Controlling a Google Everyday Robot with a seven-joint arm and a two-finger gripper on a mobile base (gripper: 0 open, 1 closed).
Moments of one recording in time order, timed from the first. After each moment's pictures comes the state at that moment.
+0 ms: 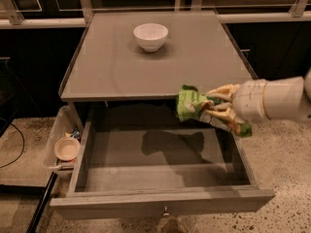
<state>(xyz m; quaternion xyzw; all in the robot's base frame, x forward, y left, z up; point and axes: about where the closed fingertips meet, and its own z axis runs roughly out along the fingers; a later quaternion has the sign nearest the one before) 0.526 -0.167 0.845 -0.61 0.65 0.05 0.46</state>
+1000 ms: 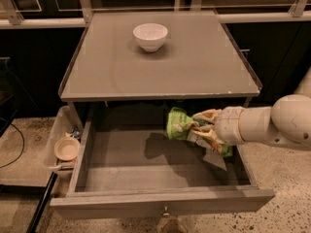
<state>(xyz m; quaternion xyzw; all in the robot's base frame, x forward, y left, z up) 0.525 -0.147 0.758 -0.58 0.67 0.08 0.45</state>
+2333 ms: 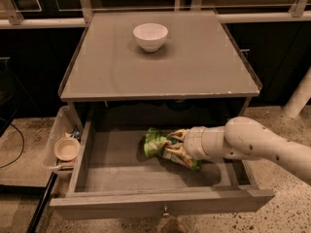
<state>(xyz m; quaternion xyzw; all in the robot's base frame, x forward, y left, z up) 0.541 -0.075 0.644 -0.59 0.68 0.14 0.42</state>
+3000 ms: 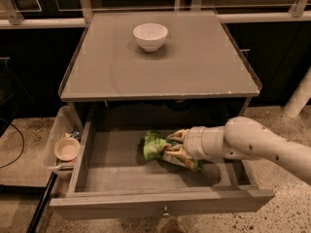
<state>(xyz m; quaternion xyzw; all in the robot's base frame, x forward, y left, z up) 0.541 -0.075 0.644 -0.59 0.68 0.14 0.42</state>
